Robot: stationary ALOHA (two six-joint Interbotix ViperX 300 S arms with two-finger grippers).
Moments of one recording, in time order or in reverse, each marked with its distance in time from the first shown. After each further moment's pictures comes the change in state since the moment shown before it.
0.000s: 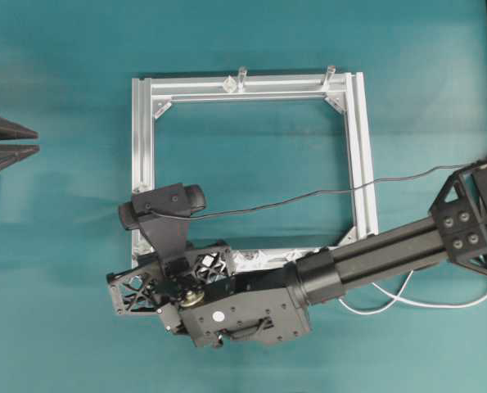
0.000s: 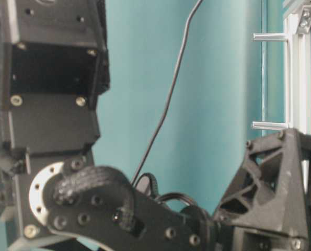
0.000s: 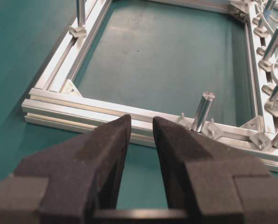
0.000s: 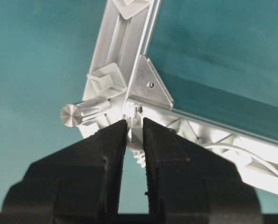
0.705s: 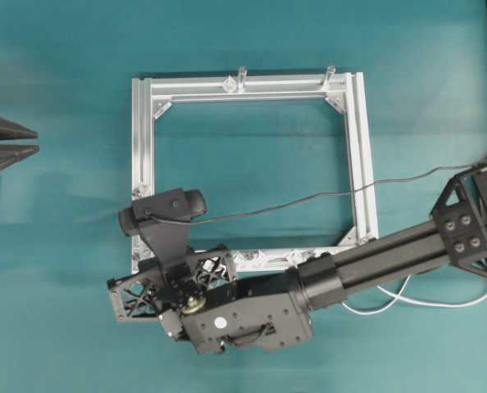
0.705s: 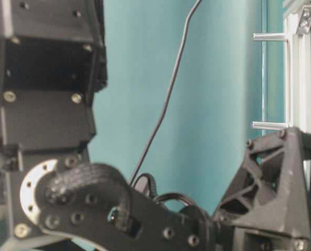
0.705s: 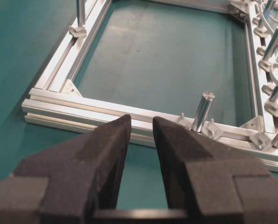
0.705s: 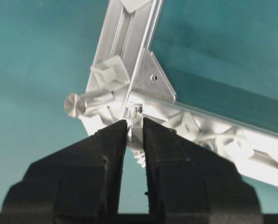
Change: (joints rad) left arm 0.000 0.000 -0.002 0.000 0.000 0.000; right arm 0.015 0.000 -0.002 0.000 0.008 0.000
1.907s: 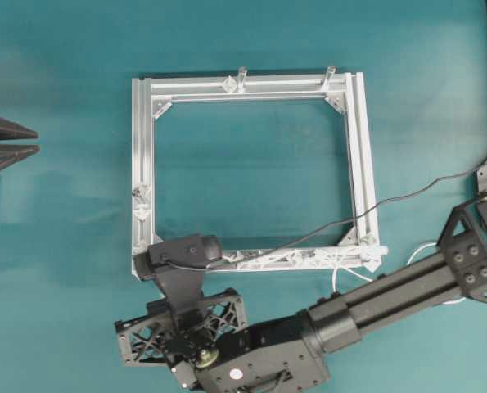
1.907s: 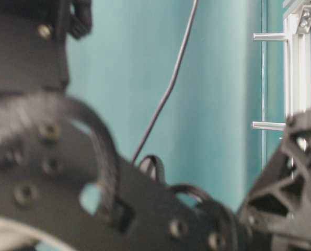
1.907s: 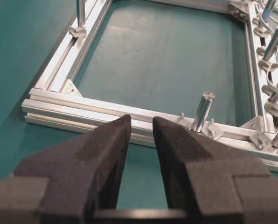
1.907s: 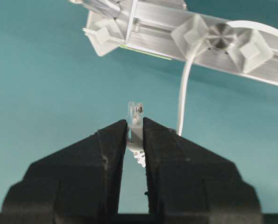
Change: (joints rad) left arm 0.002 0.000 0.000 0.000 0.000 0.000; right arm 0.087 0.021 -0.032 -0.003 0.009 0.137
